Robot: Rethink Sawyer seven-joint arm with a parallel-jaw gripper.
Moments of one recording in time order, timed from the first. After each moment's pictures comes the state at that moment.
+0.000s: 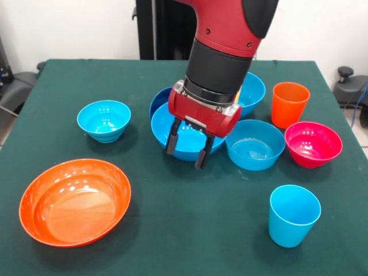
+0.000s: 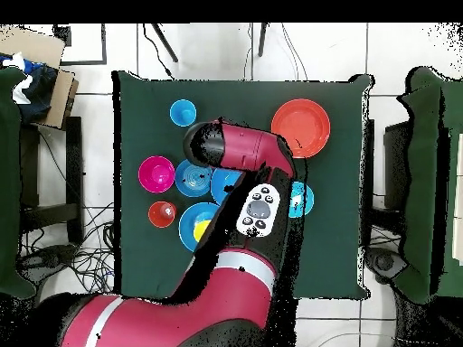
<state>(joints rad) 0.02 -0.34 -0.33 1.25 0.14 0.45 2.09</state>
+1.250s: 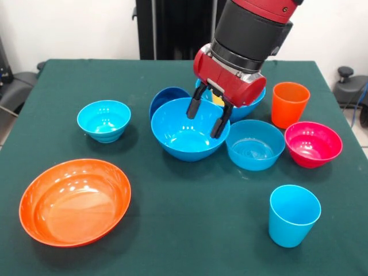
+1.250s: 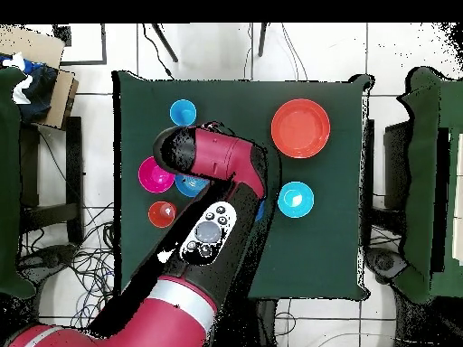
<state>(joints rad) 0.19 -0.34 -0.54 1.30 0.32 0.54 2.35</state>
